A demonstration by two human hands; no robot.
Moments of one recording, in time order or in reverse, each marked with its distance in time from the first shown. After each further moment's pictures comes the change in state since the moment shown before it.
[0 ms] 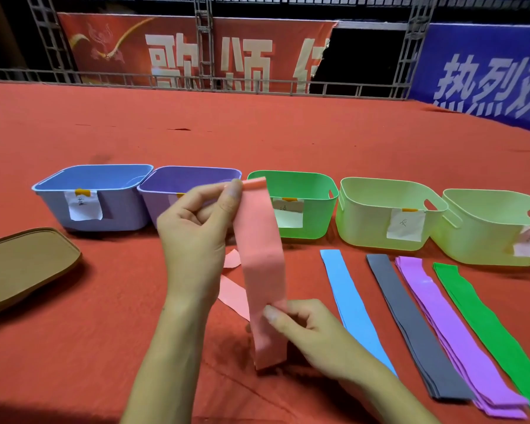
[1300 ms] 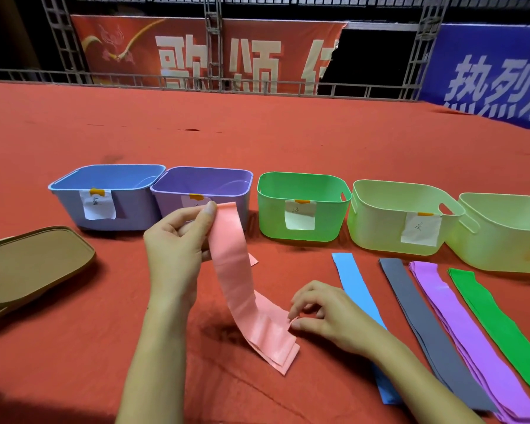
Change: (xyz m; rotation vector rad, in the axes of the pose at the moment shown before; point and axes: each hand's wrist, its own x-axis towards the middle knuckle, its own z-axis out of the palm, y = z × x) left_hand 0.027 -0.027 -0.058 0.139 0.109 -0.159; right_hand 0.045 0.053 -0.046 -0.609 -0.010 -0.073
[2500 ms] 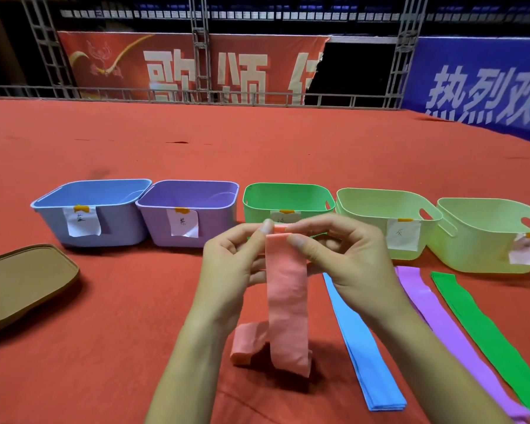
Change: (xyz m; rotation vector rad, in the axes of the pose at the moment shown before) left_hand -0.051 0.016 0.065 -0.091 -0.431 -0.185; right_hand -0.012 -0.119 -0.082 0.717 0.537 -0.196
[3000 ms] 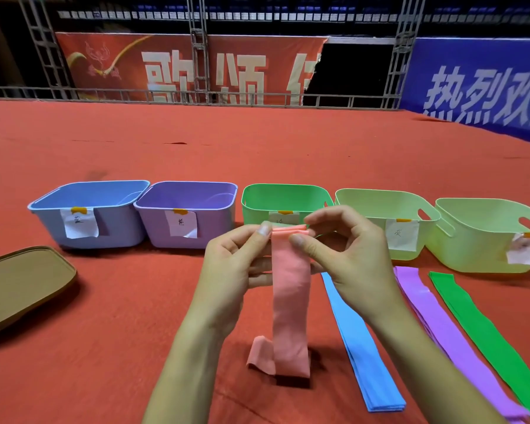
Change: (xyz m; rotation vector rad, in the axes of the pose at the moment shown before) left_hand -0.003 0.008 0.002 -0.016 -0.110 -0.030; right_hand 0.006 0.012 -0.005 -0.121 0.126 0.000
